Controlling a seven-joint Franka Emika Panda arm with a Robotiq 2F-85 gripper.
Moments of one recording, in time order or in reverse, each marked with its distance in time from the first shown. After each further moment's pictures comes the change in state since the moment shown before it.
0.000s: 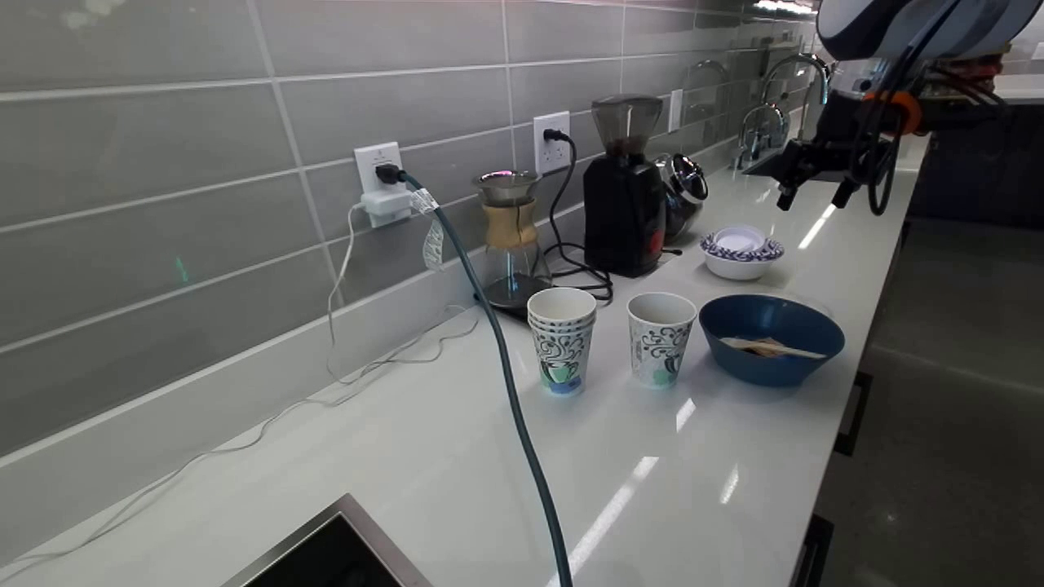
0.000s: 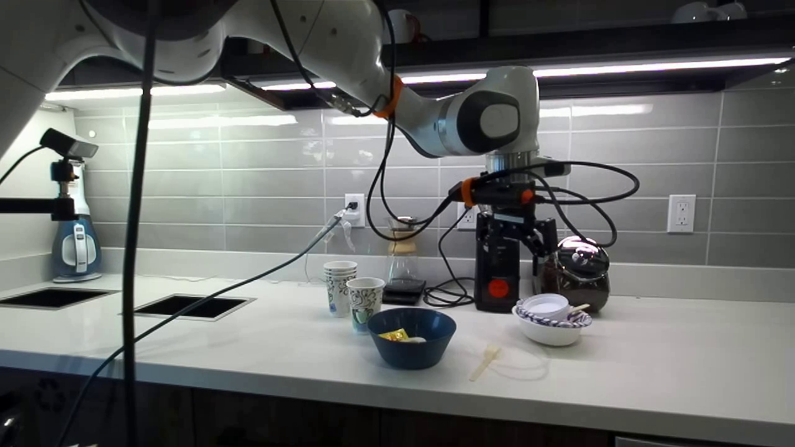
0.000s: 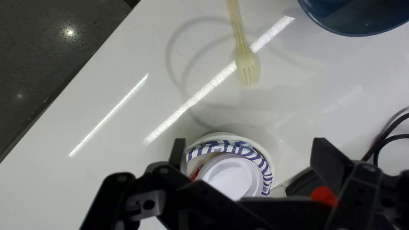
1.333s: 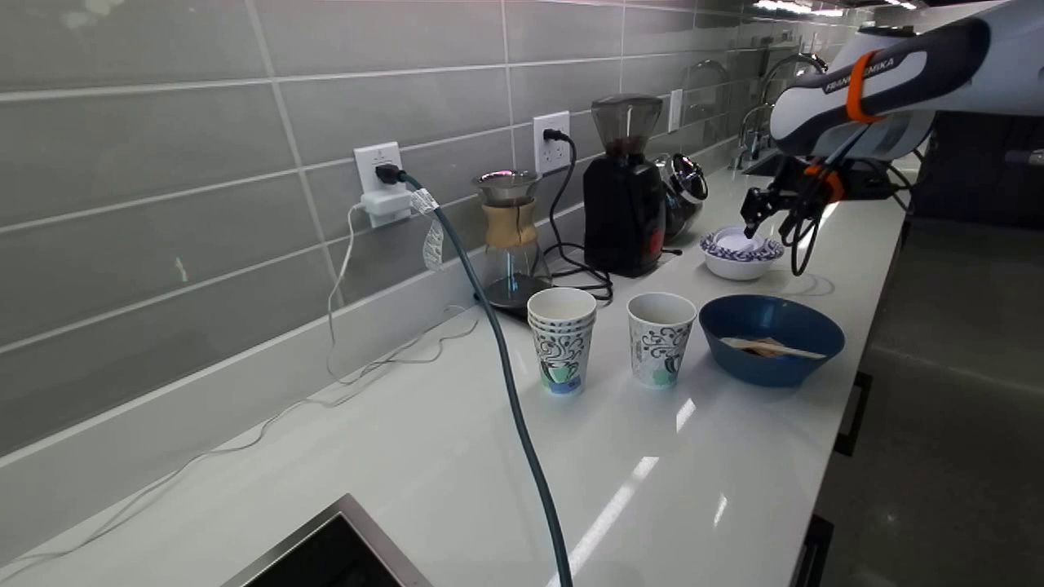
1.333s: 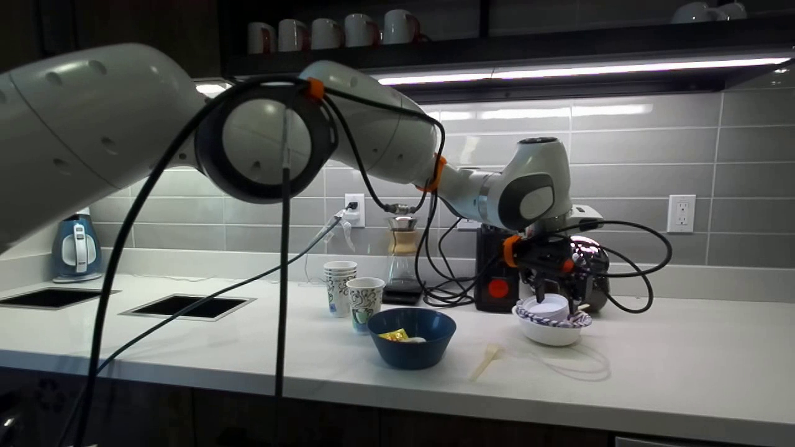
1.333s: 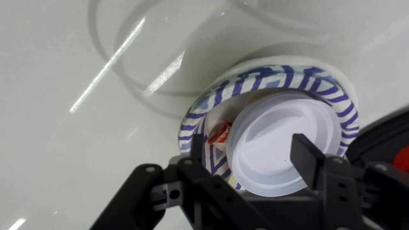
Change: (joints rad) arm -0.028 0.465 0.038 0.498 0.001 0.163 0.015
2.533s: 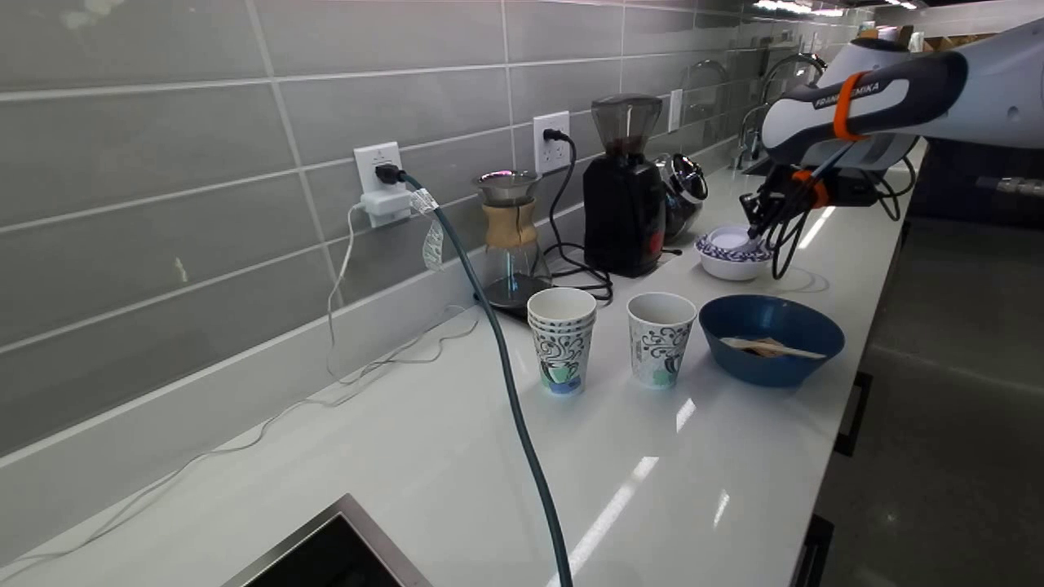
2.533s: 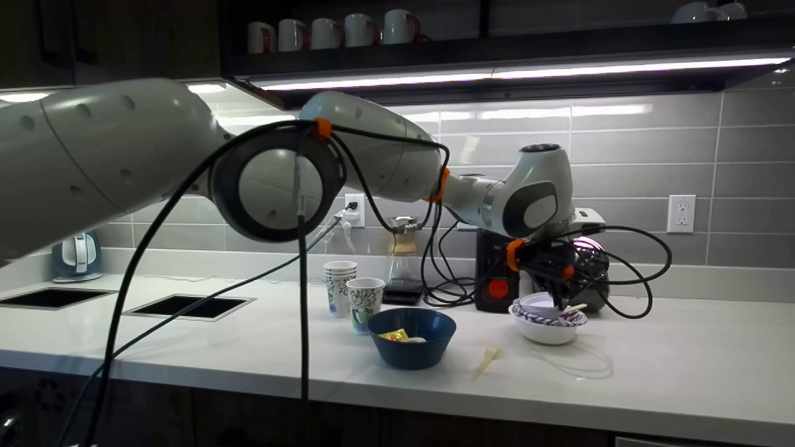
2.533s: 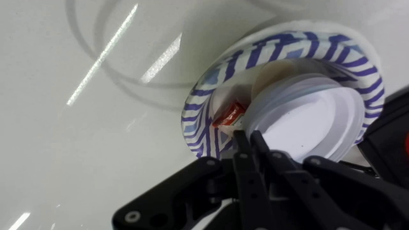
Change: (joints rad) arm -0.001 0.115 0.017 0.176 0.000 -0.013 0.038
